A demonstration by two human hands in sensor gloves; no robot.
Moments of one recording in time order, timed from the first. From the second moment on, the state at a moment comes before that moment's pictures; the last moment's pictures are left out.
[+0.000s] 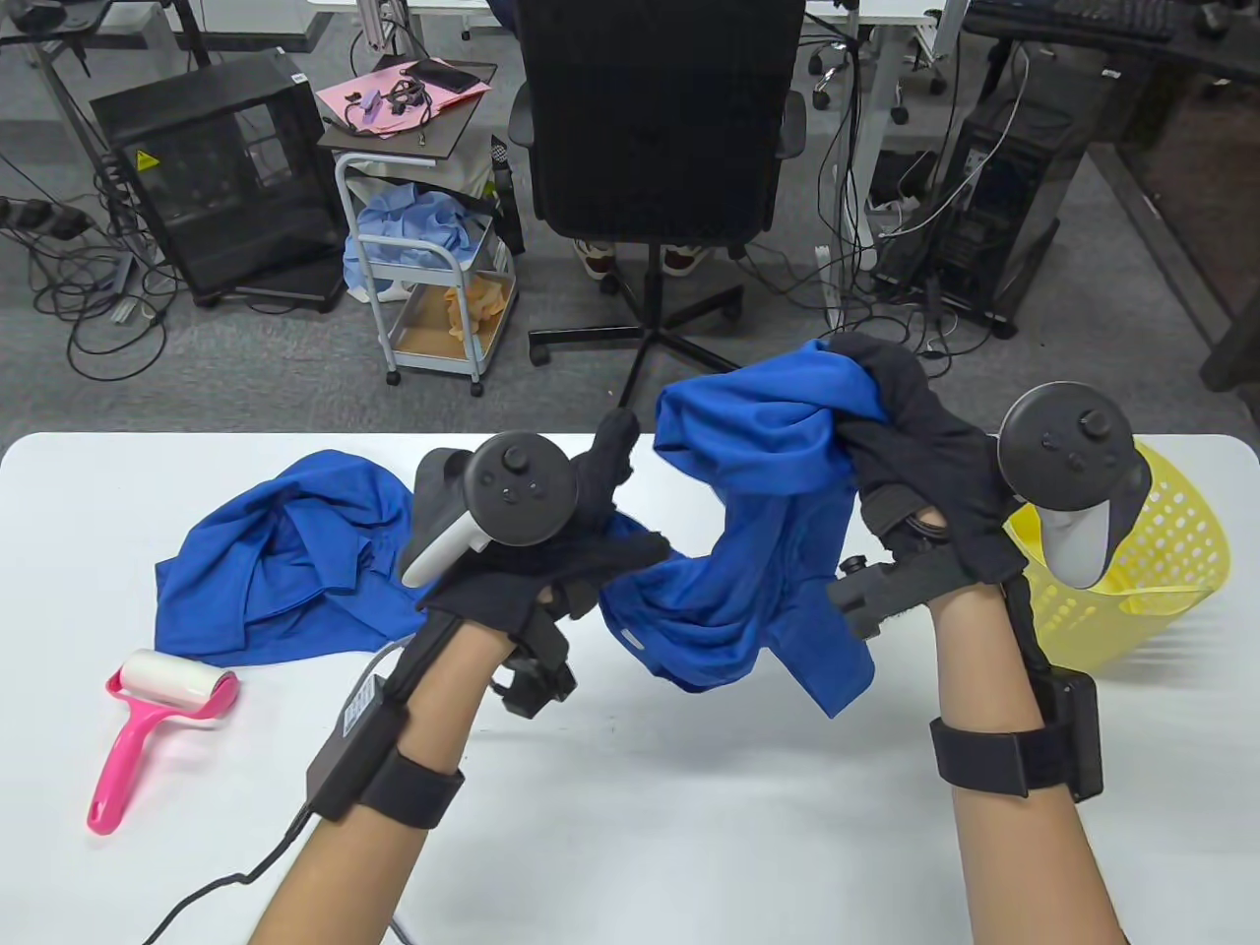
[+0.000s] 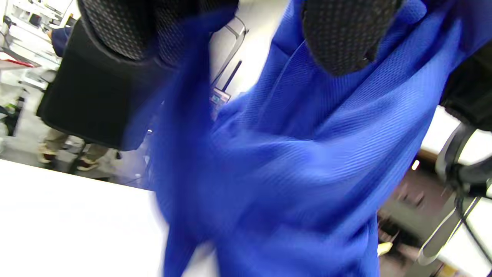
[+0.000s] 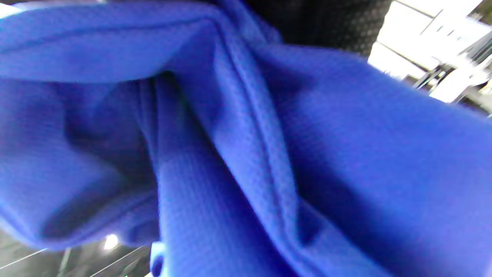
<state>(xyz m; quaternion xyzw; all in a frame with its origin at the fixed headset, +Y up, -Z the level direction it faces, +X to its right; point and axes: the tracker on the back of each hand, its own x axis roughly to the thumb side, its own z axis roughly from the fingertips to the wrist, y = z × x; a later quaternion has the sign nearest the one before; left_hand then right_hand) -0.103 -0.508 -0.375 -0.01 -0.24 0.32 0.92 0.186 -0.440 -0.363 0.15 -0.16 0.84 0.49</state>
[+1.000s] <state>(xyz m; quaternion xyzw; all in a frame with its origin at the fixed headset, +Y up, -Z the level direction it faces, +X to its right) -0.100 -0.408 -0.360 0.15 -0.24 0.32 0.90 0.123 -0.458 -0.366 0.34 0.07 0.80 0.49</state>
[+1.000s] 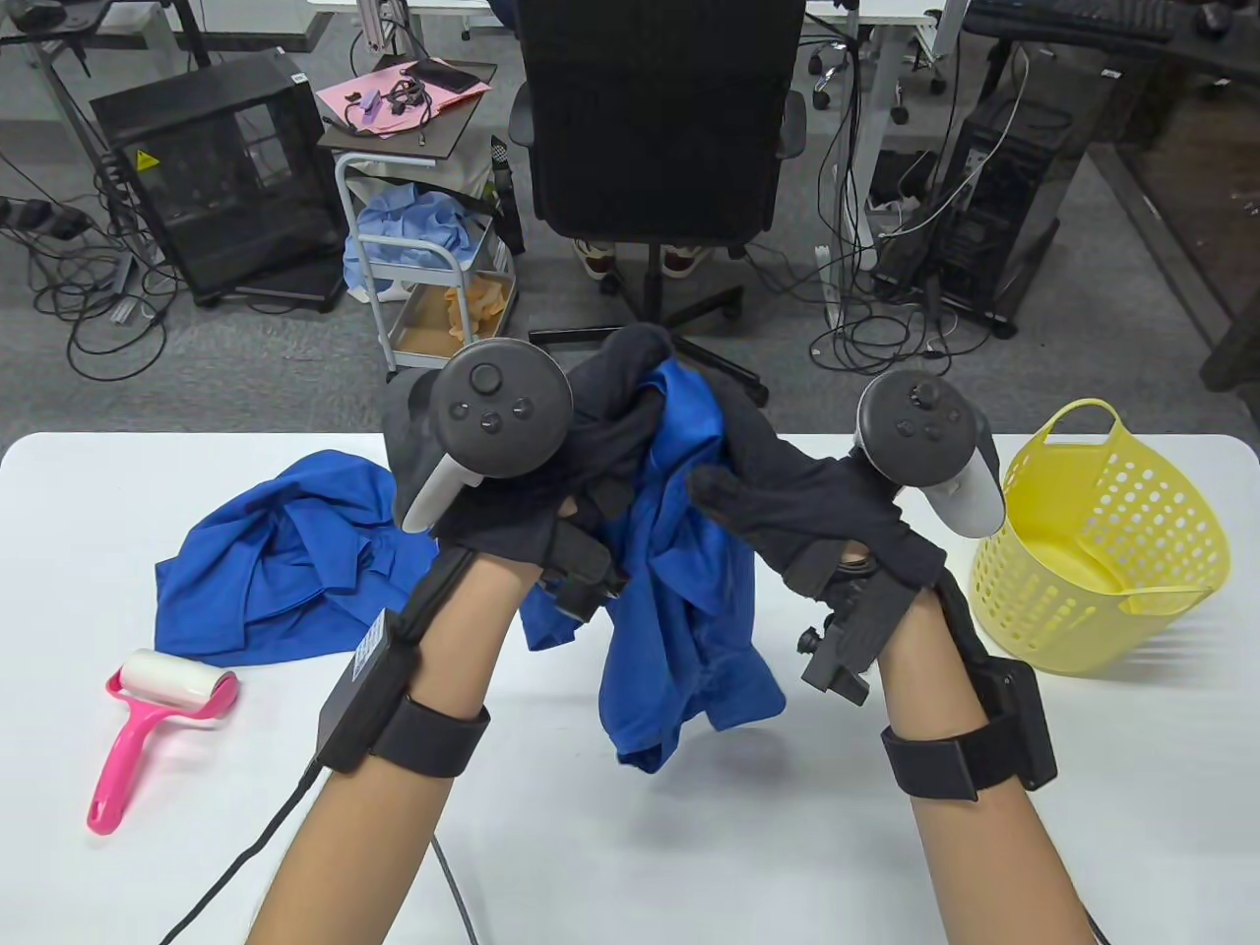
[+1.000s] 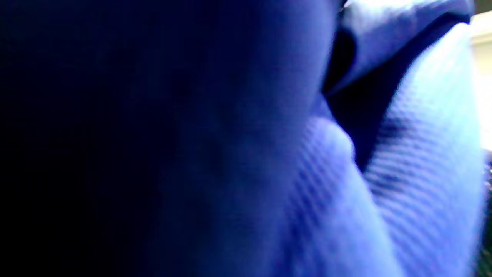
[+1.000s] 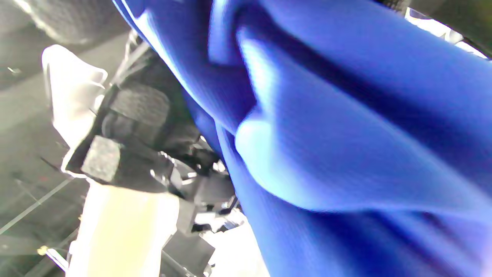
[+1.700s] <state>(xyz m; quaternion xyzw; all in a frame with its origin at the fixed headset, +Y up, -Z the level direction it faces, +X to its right) -0.196 -0.399 -0.359 0.23 -0.13 0.17 0.95 0.239 -0.416 -0.362 0.04 -0.23 0.80 0.56</state>
